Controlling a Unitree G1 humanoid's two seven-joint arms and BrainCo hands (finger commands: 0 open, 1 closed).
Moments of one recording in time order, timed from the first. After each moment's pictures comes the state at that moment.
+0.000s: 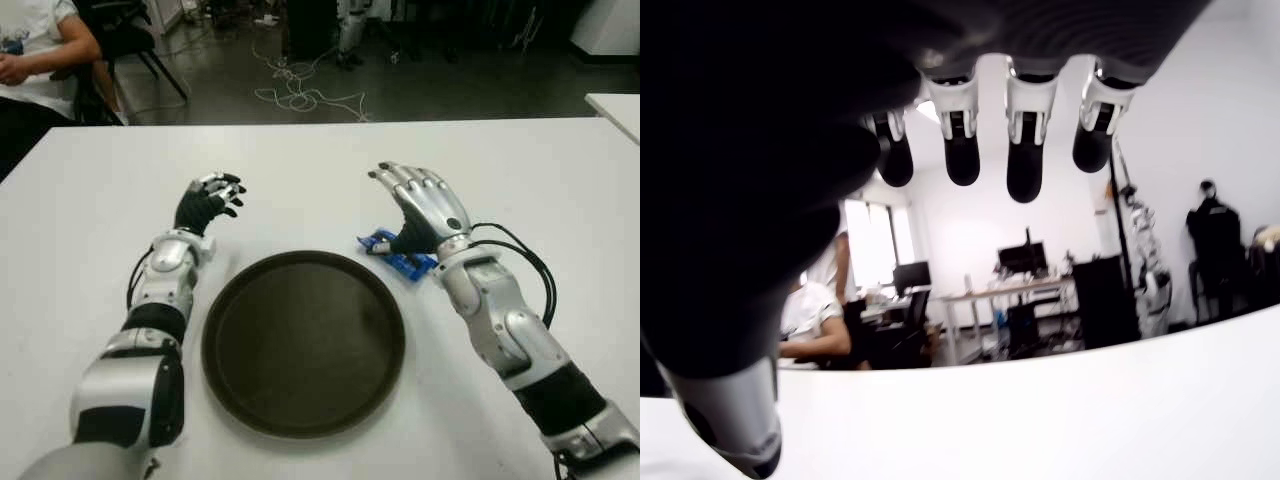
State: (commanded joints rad) left arm -0.74 0.16 0.17 1.14 -0.07 -0.31 -0.17; right arm -0.33 -0.33 0.41 -0.06 -0.85 0.15 0.06
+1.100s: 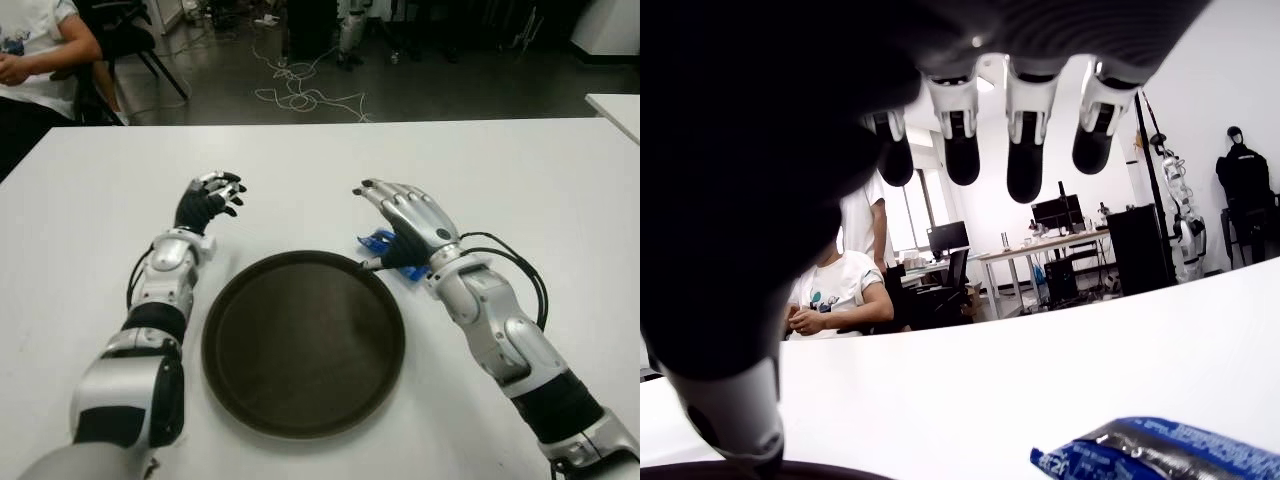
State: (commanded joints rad) left arm -0.74 0.16 0.16 1.13 -0.06 -0.31 -0.17; right arm -0.33 -0.29 0.41 0.00 -0.84 0.13 0.10
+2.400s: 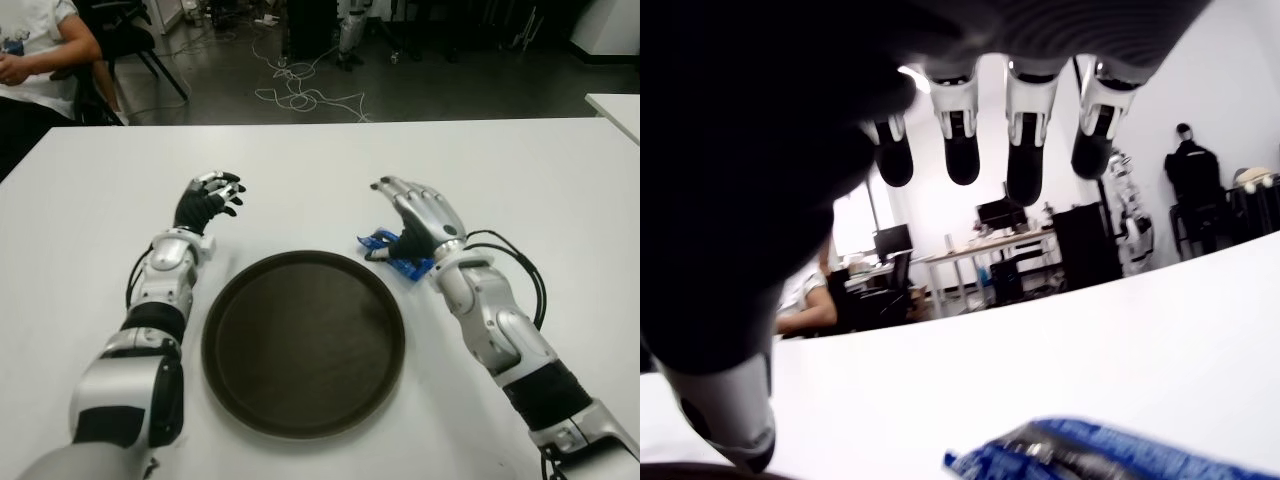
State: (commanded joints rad) left arm -0.74 0.16 0.17 1.12 -0.07 -0.31 -0.18; right arm -0.40 -0.27 0.39 0.10 -0.86 0.22 0.03
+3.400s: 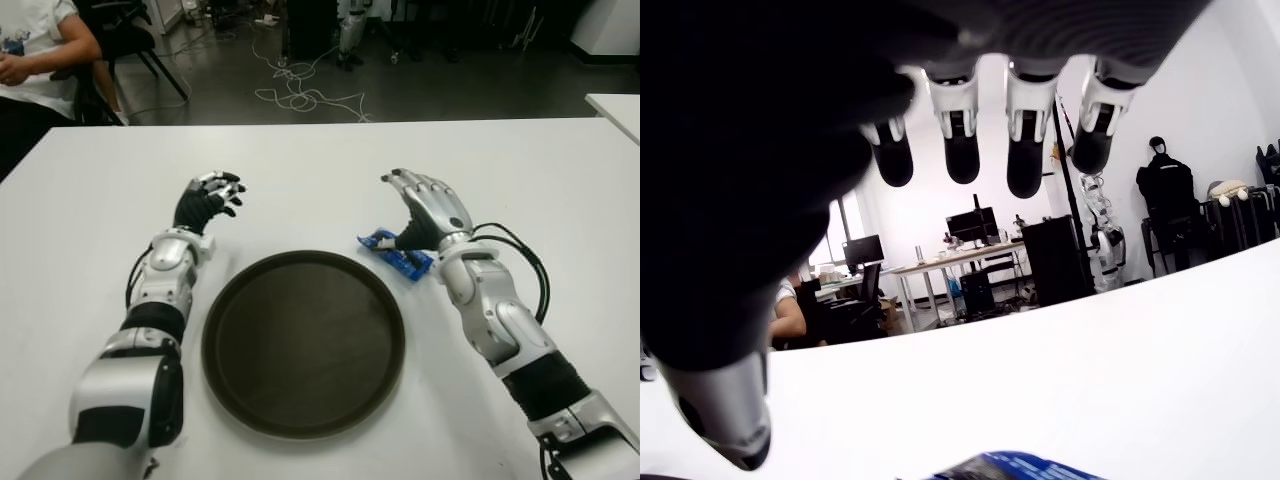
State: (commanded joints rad) left arm -0.74 0.17 0.17 1.12 -0.07 -0.31 -0.18; right arm -0.43 -0.28 0.39 0.15 -0.86 0.24 0.01
